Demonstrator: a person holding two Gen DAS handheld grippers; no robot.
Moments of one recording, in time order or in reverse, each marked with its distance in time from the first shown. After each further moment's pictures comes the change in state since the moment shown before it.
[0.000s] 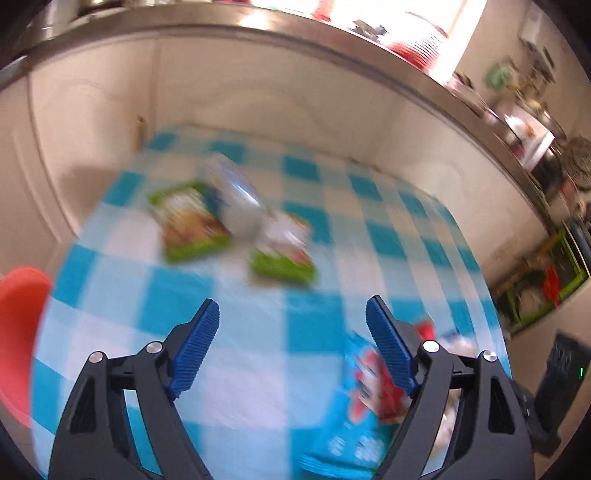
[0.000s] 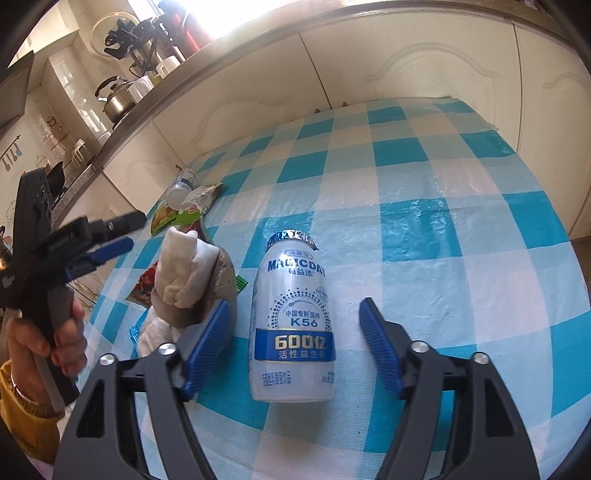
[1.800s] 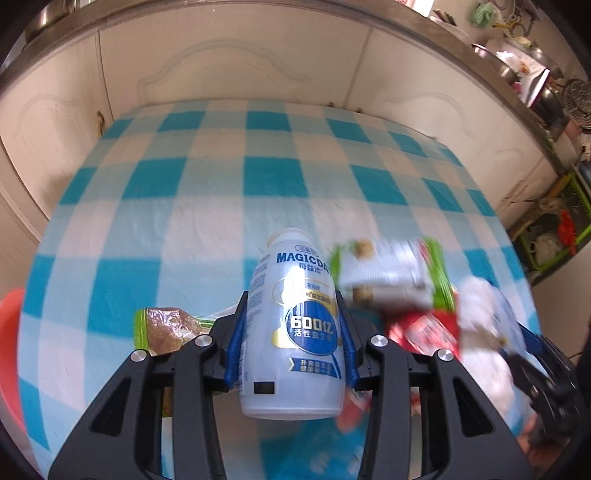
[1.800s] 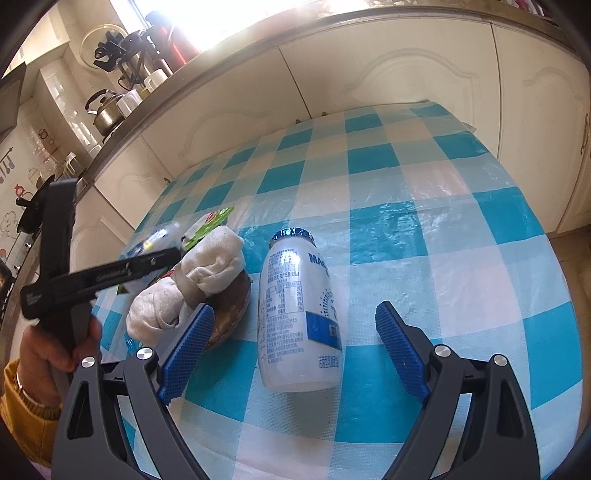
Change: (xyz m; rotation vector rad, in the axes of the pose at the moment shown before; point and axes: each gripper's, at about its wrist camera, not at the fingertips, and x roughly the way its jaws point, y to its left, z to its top) left arm 0.045 -0.051 -0.015 0.171 0.160 -0.002; right arm -0.015 -0.012 -0.002 0.035 -0.033 -0.043
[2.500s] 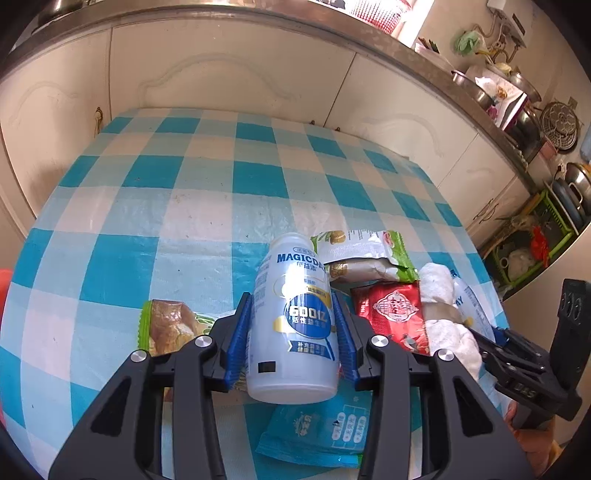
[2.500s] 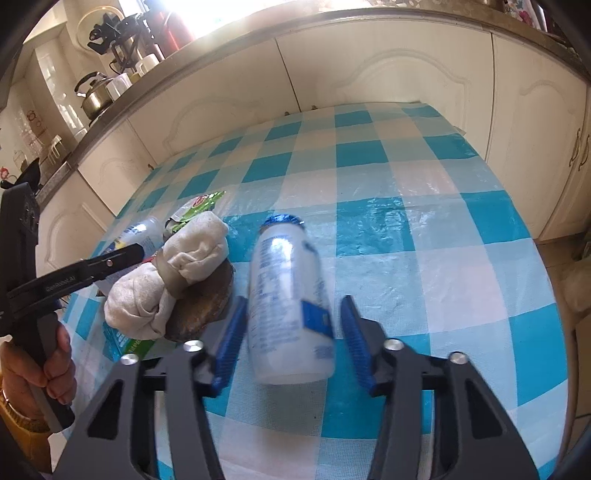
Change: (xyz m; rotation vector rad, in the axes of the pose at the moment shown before) left arm -0.023 0.008 -0.021 -0.037 -0.100 -0.099; right arm 0.004 0.007 -0.004 -0.050 0.028 -0.097
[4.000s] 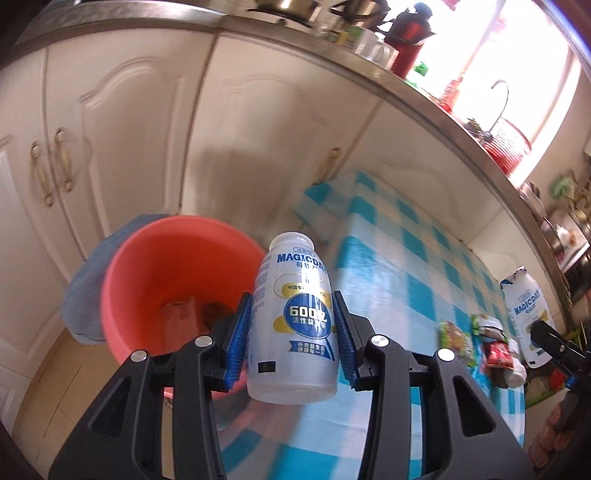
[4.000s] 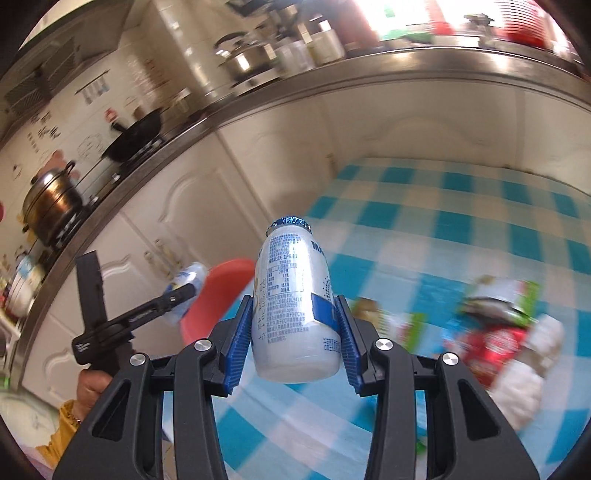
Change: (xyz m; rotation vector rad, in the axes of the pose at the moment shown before) left arm -0.166 0.235 -0.074 -0.441 -0.237 0.257; right arm 0.004 0.239 0.040 -0.299 0.054 0.411
